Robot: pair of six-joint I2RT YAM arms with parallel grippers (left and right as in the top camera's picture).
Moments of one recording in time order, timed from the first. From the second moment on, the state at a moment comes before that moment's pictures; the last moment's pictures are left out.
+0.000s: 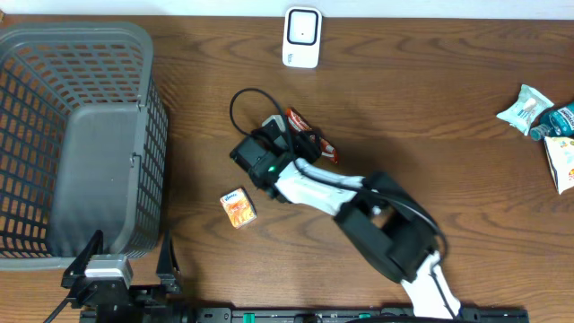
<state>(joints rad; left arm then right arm) -0.05 0.01 0.80 -0.92 -0.04 -0.02 0.87 2.19 1.40 -0.44 0.91 0.14</state>
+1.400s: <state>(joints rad) -0.05 0.01 0.80 -0.92 -0.04 -0.02 0.48 2.10 1.41 -0.57 -0.21 -0.19</state>
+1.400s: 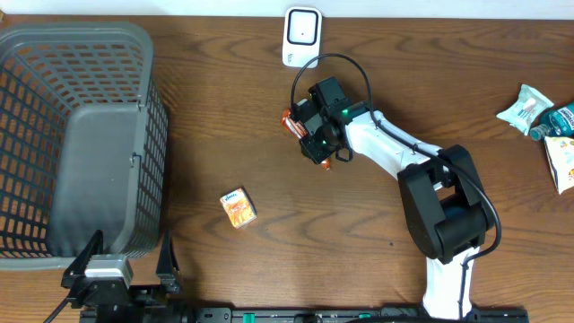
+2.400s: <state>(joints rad) -0.05 0.01 0.80 -0.92 -0.04 -0.02 0.32 1.75 1.41 -0.85 -0.71 -0.25</state>
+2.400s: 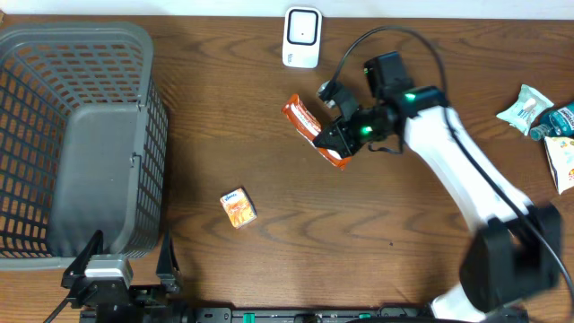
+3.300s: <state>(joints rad) -0.05 0.01 0.80 -0.92 -0.04 -0.02 0.38 1.46 1.41 -1.13 -0.78 -0.24</state>
